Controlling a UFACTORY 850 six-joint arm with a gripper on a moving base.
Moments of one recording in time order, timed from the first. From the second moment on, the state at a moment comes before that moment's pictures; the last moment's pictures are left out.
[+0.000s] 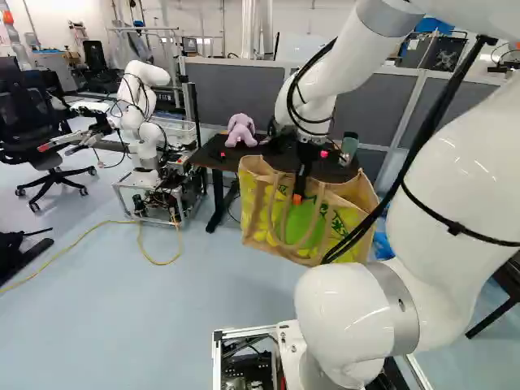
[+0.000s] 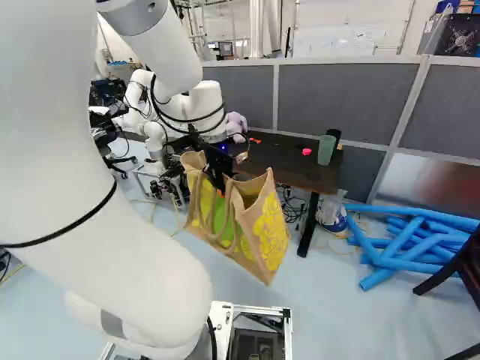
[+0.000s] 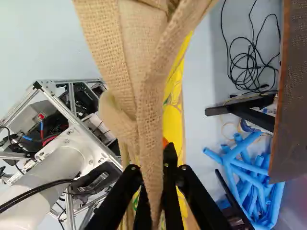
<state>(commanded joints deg) -3.7 3.2 -42.4 -0.5 -43.1 -58.4</state>
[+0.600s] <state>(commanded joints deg) -4.5 7.6 -44.7 -0.5 -51.9 -58.4</state>
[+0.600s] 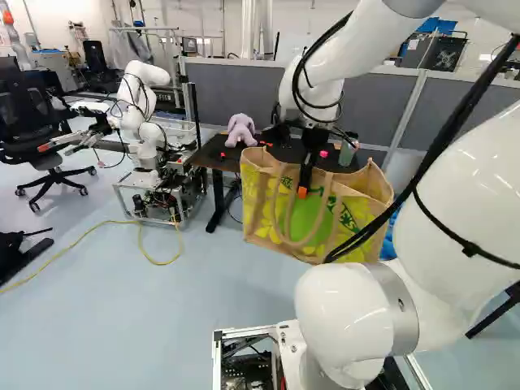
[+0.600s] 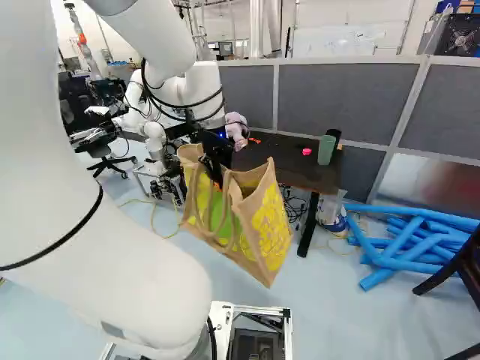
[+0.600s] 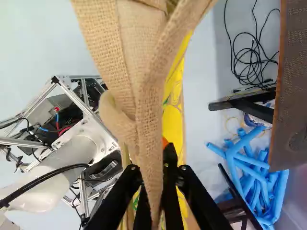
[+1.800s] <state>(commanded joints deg) -5.8 10.4 -55.0 -0.5 -67.2 -58.4</state>
